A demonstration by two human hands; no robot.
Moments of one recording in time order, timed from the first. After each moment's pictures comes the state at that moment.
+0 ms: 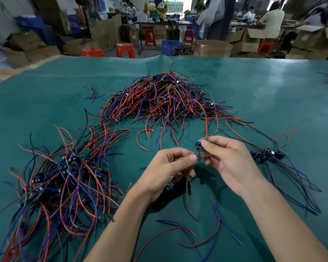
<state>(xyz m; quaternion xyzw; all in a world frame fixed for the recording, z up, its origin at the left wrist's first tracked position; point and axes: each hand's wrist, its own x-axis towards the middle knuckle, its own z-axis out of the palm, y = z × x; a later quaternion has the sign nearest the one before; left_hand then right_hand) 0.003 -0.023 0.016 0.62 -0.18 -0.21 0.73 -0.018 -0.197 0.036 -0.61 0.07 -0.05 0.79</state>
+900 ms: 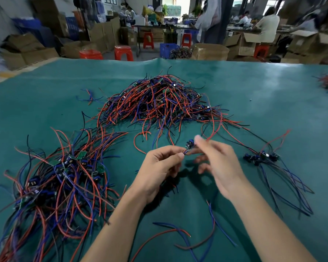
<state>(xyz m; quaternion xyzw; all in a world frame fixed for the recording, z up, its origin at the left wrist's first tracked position) 0.008 -0.026 0.009 0.59 -0.13 -0.13 0.79 -0.015 -0.184 0.032 -0.68 0.12 -0.10 0.72</state>
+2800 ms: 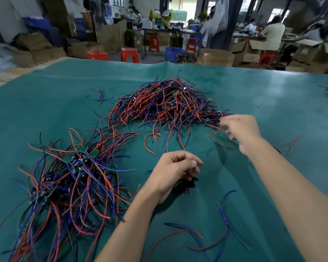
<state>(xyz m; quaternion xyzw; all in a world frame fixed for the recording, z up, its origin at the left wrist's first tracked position) 0.004 -0.022 0.019 0.61 -0.14 -0.19 0.76 0.090 -0.253 0.054 -0.78 0.23 -0.18 0.55</state>
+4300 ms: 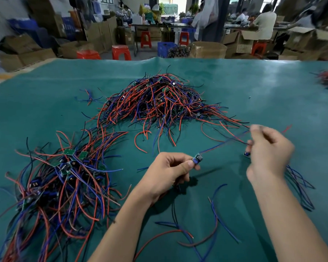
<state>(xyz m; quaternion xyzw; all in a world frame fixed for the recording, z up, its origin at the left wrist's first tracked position) 0.003 -0.025 0.008 0.67 -0.23 -0.17 0.69 -0.004 -0.251 0.033 -0.57 0.27 -0.44 0.64</state>
